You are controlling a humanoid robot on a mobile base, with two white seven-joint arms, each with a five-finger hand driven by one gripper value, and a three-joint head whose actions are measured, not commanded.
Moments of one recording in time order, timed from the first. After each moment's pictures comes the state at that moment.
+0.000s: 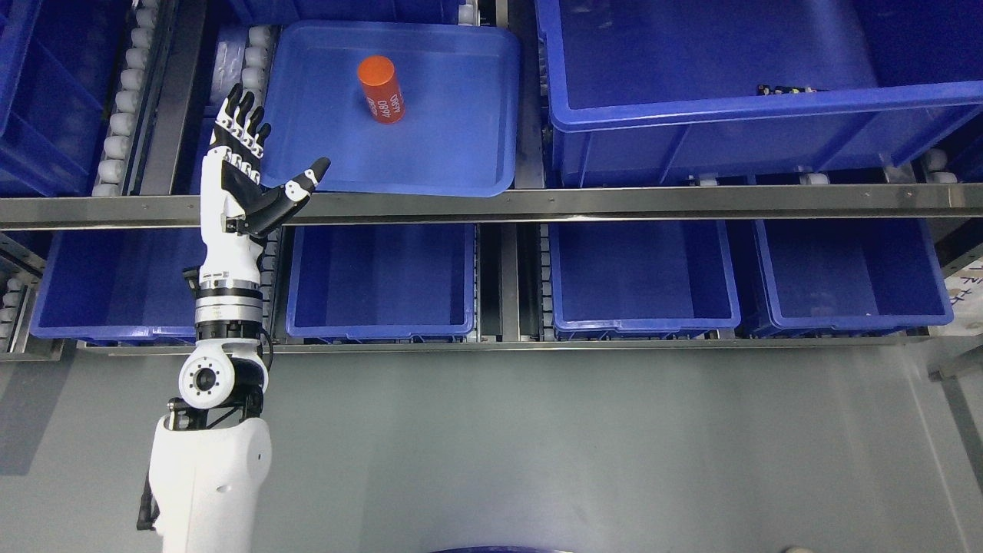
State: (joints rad) left arm -0.17 0.00 0.08 -1.61 0.16 -0.18 -0.01; right arm 0.00 0.00 0.00 0.00 0.00 -0.02 -0.06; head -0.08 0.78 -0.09
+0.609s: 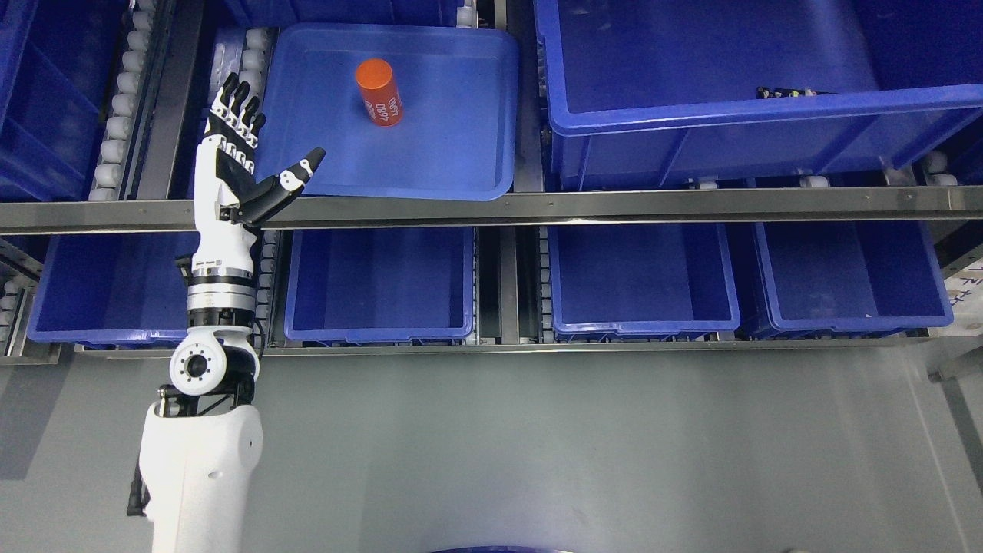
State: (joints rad) left arm -0.23 0.04 0.08 -1.57 0.16 -0.18 -0.05; right arm 0.00 0.00 0.00 0.00 0.00 -0.02 -0.06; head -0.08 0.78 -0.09
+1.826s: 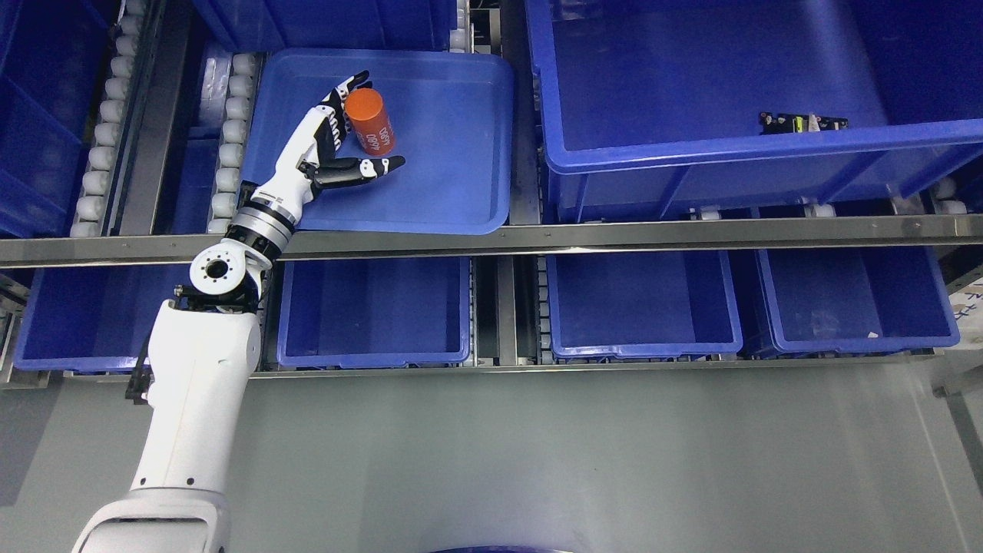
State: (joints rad) left arm -0.55 0.12 -0.03 -1.08 0.05 -0.17 -0.39; right arm 0.00 0.00 0.00 0.00 0.00 -0.02 -0.06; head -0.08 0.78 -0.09
